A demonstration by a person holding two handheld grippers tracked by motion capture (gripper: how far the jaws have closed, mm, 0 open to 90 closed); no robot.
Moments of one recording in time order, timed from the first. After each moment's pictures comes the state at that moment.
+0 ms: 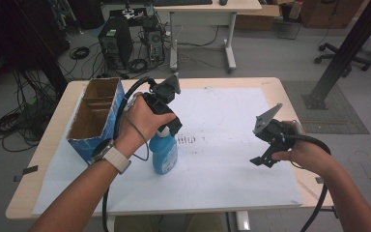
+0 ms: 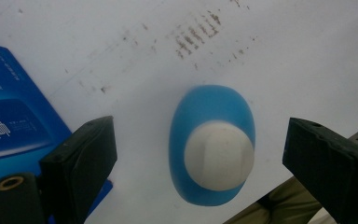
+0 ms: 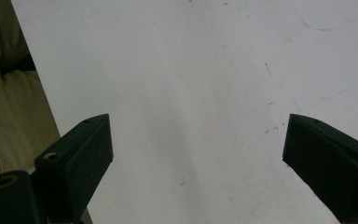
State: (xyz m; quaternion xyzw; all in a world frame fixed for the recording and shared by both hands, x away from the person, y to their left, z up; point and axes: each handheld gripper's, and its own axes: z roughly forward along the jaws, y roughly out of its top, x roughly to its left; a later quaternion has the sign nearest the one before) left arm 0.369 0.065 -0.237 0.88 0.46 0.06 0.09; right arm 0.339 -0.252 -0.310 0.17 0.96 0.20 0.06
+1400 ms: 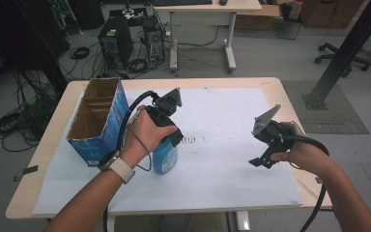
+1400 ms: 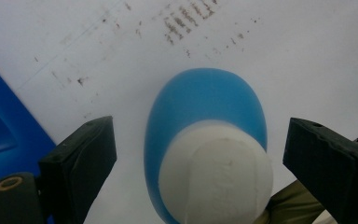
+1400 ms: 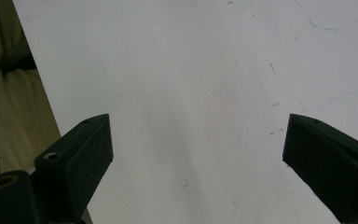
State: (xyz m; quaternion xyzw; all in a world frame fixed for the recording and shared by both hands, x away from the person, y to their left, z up) left arm 0.364 0.061 -0.274 0.88 0.46 0.05 0.08; right arm 0.339 -0.251 -0.315 0.17 0.96 0.20 0.06
